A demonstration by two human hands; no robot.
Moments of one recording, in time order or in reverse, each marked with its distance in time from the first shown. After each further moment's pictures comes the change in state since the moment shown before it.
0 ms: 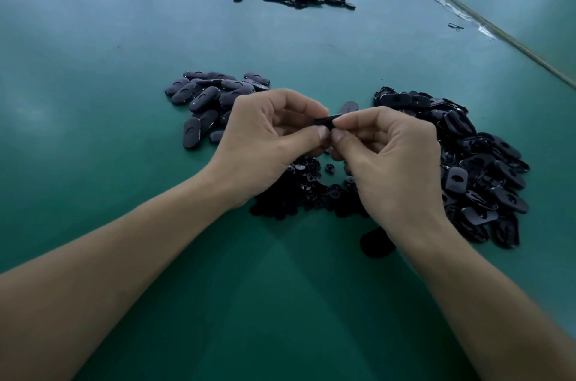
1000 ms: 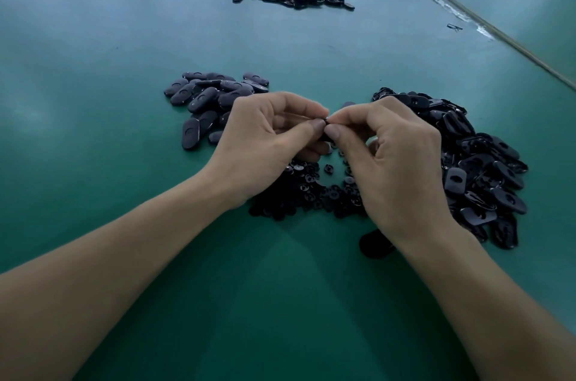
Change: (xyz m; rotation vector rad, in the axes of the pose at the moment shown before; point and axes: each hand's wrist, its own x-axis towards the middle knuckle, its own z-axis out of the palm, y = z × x) left_hand -0.001 0.001 0.001 0.004 -0.008 -0.041; right_hand 0.001 0.003 -0.005 -0.296 -0.006 -0.306
